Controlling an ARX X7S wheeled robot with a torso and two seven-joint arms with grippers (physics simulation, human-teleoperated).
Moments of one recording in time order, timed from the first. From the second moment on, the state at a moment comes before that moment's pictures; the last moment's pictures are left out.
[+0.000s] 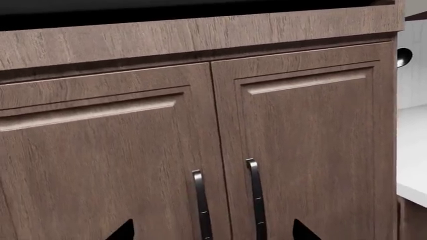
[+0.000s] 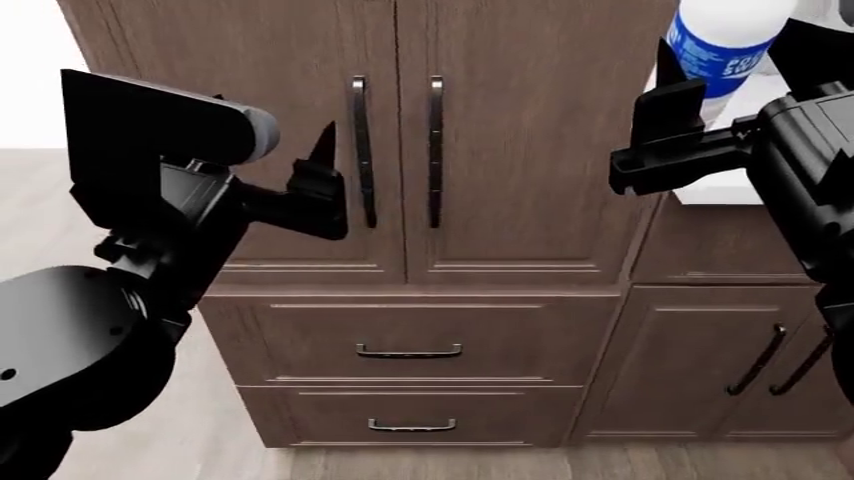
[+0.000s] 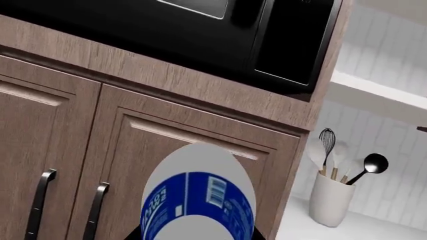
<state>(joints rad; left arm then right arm) -0.91 -0.61 0.28 0.62 -1.14 -0.94 -0.62 1.61 1.09 -0.99 -0.68 1.61 0.61 1.07</state>
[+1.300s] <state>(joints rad) -0.91 -0.64 0.28 0.63 -1.16 -0.93 -0.64 1.62 1.10 -0.99 -0.72 1.62 0.67 1.09</state>
